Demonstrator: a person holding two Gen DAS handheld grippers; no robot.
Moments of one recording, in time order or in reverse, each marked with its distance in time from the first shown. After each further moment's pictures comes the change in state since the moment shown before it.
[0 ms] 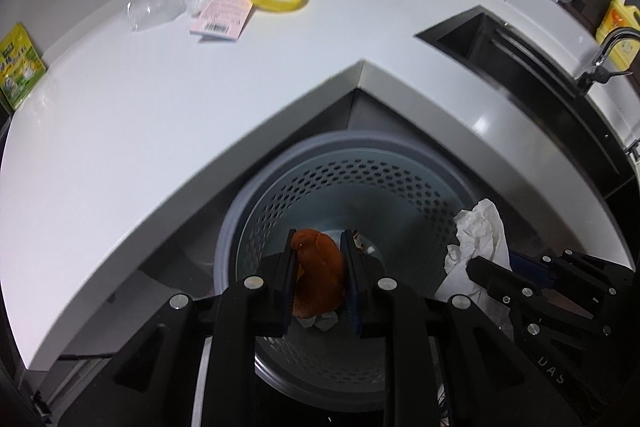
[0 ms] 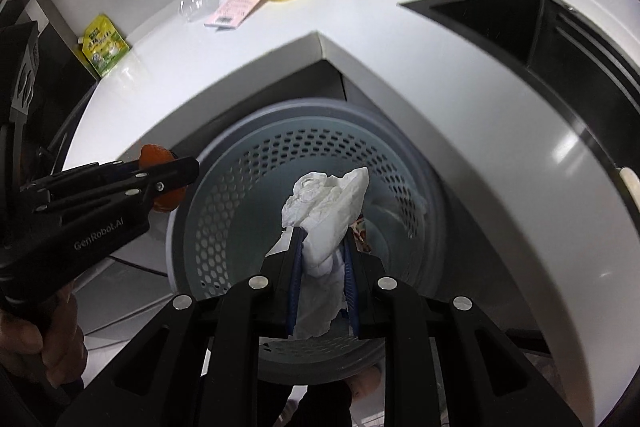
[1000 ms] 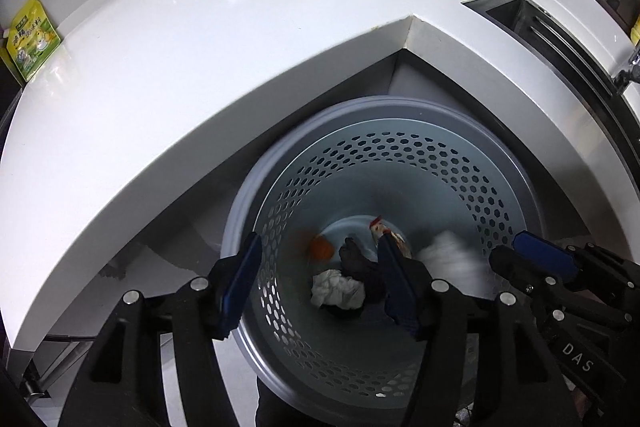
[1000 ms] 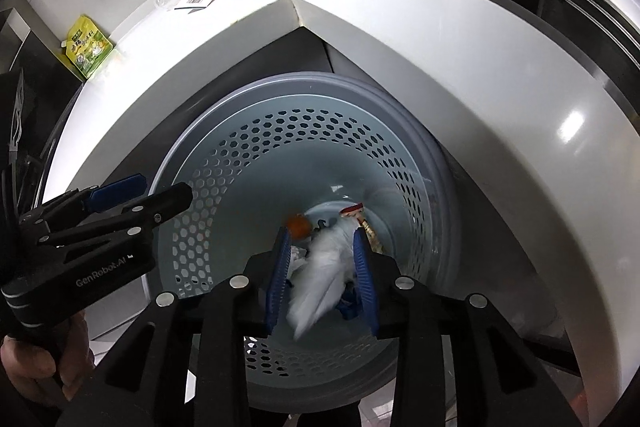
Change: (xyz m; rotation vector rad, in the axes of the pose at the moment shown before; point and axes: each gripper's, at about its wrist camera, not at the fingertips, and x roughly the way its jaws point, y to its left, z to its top) left arm 0.035 0.011 -0.010 -0.055 0.051 0.082; right arm 0.032 -0.015 0.002 0.048 0.040 0.013
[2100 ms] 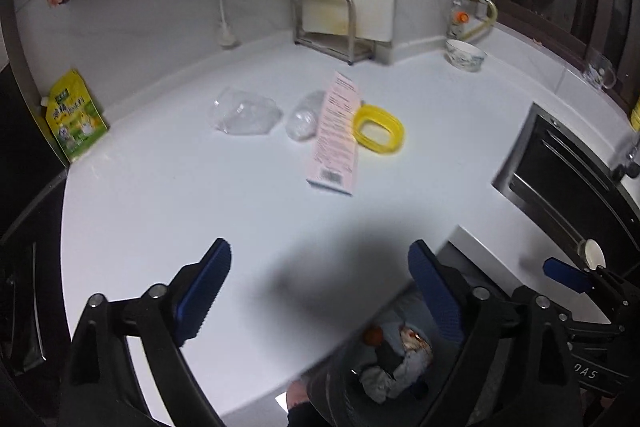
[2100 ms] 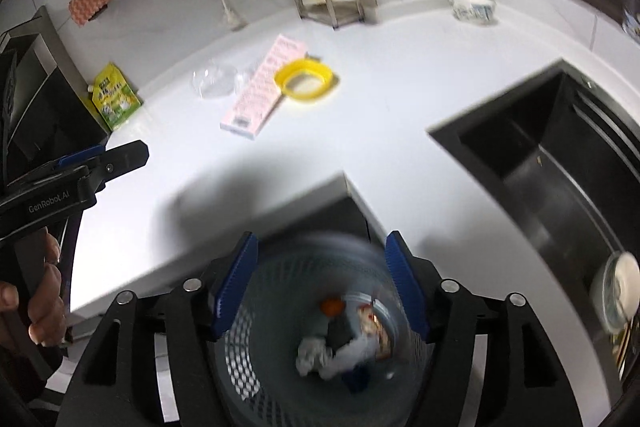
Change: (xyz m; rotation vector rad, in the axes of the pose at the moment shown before) left arm -0.097 0.079 0.117 -0.036 -0.271 0.055; right arm -0.062 0.042 0.105 -0.088 -0.209 0.018
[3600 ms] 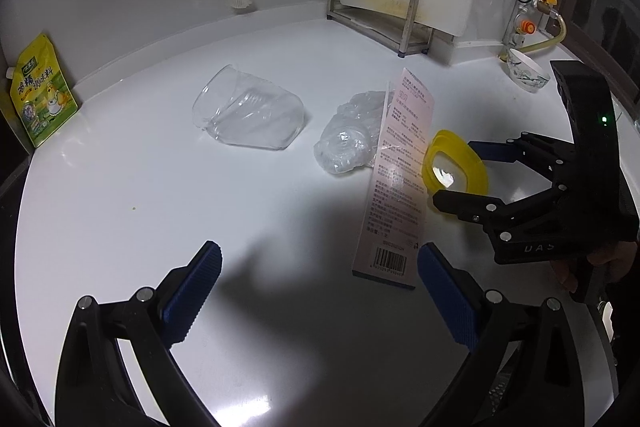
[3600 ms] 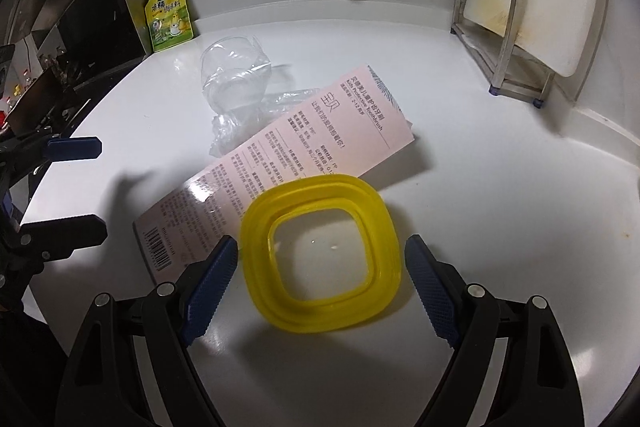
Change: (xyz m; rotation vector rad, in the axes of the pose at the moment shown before) left arm 0.128 0.033 0.052 -0.112 0.071 -0.007; right arm 0.215 0.018 0.181 -0.589 0.127 0.265
